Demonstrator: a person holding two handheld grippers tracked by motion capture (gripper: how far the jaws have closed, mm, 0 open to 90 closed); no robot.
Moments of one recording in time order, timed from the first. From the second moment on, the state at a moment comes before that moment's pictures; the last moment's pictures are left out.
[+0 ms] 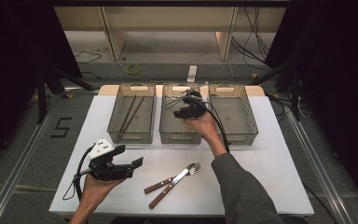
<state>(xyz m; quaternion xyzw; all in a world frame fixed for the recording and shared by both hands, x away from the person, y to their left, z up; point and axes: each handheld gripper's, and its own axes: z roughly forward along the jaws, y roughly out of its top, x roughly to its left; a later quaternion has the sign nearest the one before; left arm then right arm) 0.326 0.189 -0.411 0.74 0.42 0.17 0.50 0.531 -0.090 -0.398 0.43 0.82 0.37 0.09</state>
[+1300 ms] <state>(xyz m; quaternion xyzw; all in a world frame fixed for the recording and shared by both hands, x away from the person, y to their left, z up) 0.326 0.193 -0.411 0.73 0.43 0.18 0.50 0.395 -0.064 -0.421 0.28 0.87 0.40 0.05</state>
